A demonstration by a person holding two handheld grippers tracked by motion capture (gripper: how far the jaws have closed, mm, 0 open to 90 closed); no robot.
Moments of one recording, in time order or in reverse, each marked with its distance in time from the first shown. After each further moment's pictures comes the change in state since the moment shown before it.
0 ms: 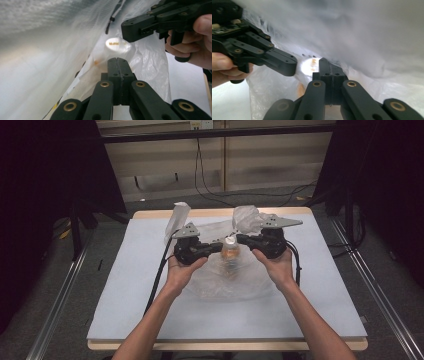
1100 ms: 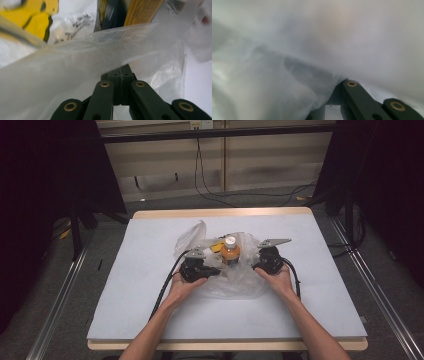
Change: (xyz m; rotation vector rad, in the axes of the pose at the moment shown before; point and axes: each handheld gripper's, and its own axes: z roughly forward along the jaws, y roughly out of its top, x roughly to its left) left arm 0.026 -0.089 0.040 0.214 -0.053 -0.028; right arm -0.042 -0.092 0.036 0.236 0.026 0.074
